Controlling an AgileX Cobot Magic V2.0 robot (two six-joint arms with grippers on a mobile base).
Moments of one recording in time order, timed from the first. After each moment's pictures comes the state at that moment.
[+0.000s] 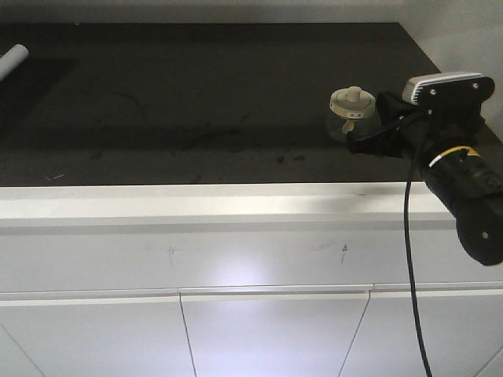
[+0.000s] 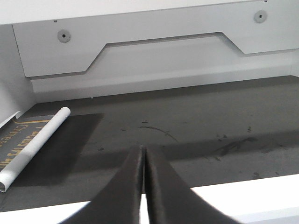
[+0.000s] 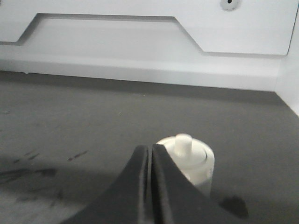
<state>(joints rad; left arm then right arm) -0.03 0.41 -0.37 0.04 0.01 0.05 0.21 1.55 -0.78 0.00 -0.67 -0.05</state>
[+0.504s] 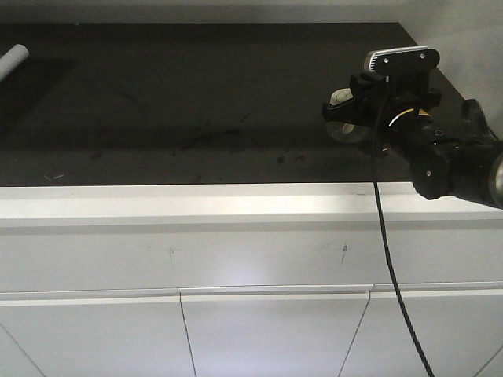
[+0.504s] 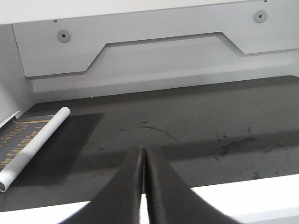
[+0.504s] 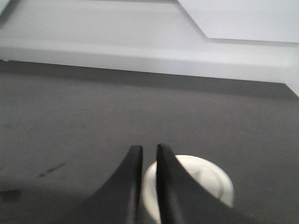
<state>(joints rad) -0.03 0.41 -0.37 0.04 0.01 0.05 0.19 1.83 -1.13 0.02 -0.55 -0.07</state>
